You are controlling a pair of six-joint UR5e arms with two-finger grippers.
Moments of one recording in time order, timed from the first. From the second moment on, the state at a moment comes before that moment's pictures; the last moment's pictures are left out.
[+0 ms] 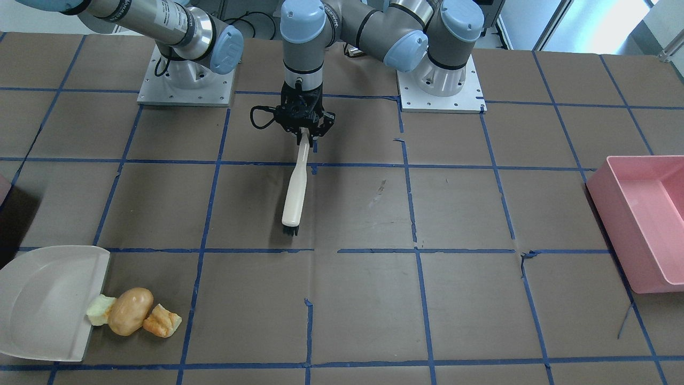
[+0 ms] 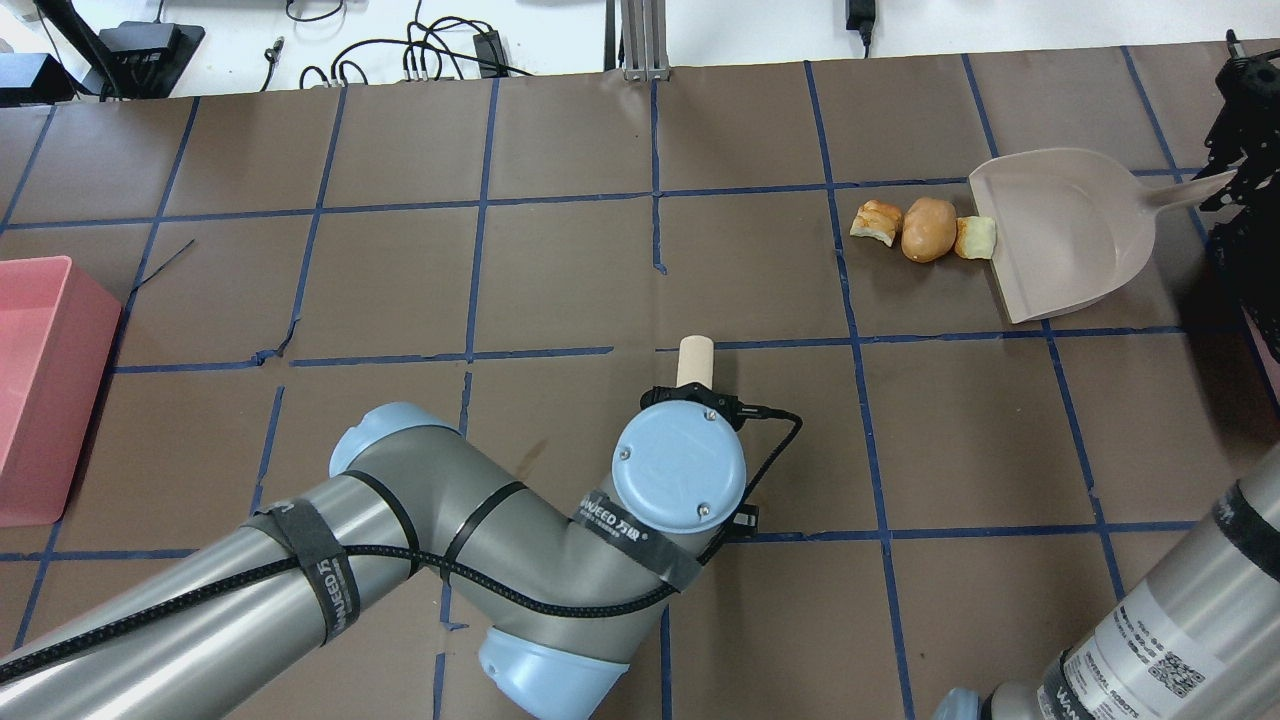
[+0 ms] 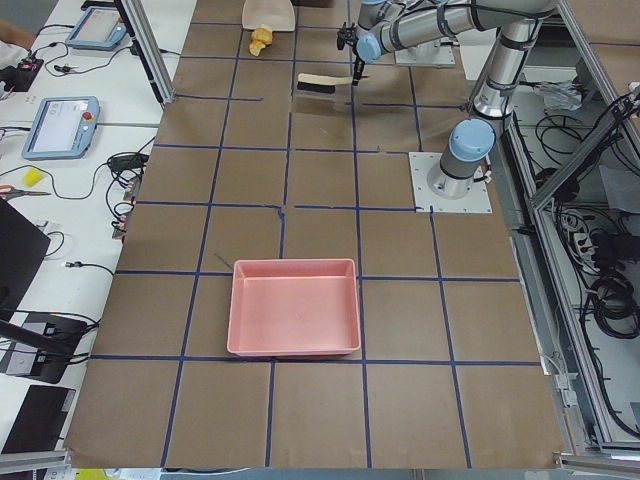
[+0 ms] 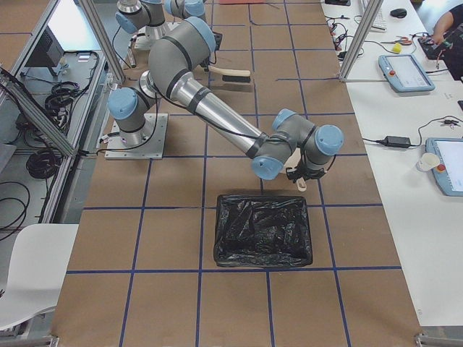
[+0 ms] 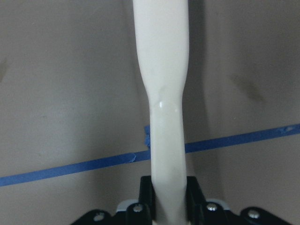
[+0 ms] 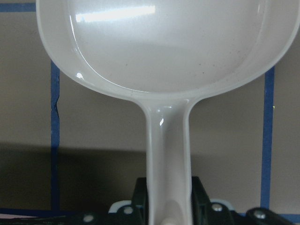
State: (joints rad) left arm -2.23 -1.72 -2.05 -0.87 1.61 -0.50; right arm 0.97 -0.88 1.17 -1.78 -1.49 -2.20
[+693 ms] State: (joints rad) left arm -2.23 -1.97 -1.61 -1.07 1.60 -0.56; right arm 0.97 -0.88 1.17 -1.79 -1.49 -2.20
